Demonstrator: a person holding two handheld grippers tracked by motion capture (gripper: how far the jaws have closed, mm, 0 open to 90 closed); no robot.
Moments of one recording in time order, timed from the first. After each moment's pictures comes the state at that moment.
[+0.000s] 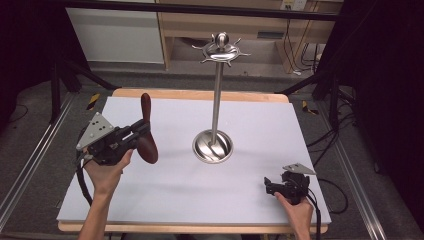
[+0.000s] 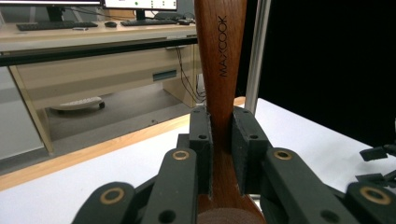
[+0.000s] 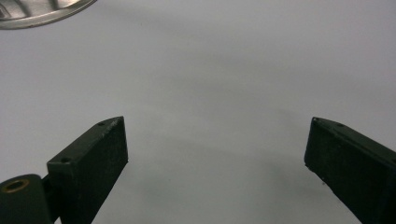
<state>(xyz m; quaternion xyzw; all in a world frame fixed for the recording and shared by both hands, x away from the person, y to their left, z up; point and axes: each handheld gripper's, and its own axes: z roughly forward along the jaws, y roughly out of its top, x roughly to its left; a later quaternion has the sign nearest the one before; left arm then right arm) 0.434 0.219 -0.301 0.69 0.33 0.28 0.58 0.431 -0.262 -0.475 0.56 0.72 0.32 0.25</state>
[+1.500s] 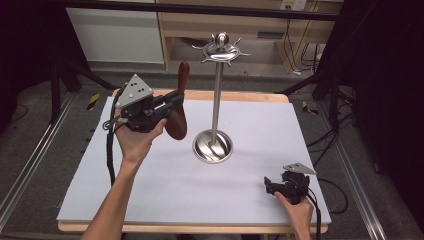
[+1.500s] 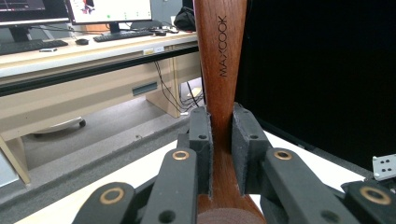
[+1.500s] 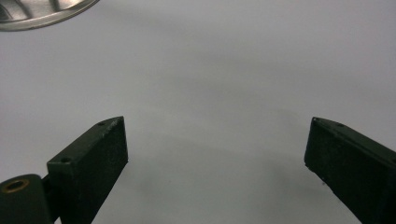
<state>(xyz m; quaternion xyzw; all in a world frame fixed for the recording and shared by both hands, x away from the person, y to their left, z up) 0.472 0.145 -0.235 0.72 0.29 0.27 0.58 0.432 -0.263 -0.475 0.56 0.72 0.32 0.25</state>
